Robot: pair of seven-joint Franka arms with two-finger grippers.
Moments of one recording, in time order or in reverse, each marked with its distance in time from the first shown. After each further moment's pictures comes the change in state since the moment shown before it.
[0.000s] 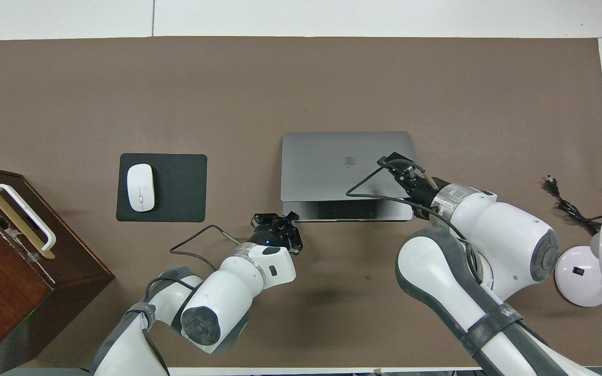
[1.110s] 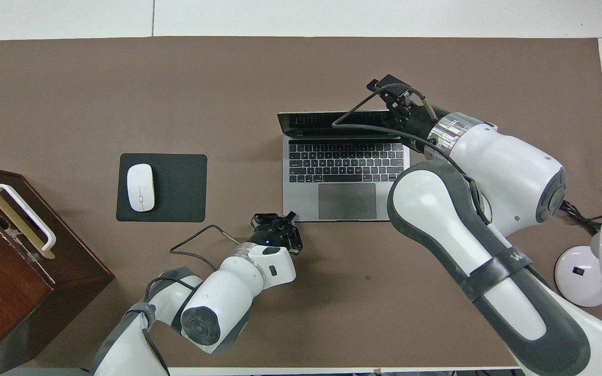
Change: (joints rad) left arm 0.000 0.001 0.000 0.000 0.000 0.001 0.000; right arm -0.016 0.177 -0.008 0.371 0.000 0.003 -0.036
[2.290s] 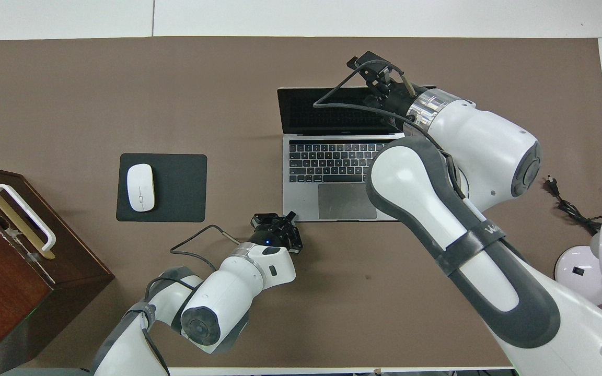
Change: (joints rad) left arm 0.000 0.001 0.000 0.000 0.000 0.001 0.000; right arm 0.037 0.093 0.007 0.160 0.002 0.000 0.039
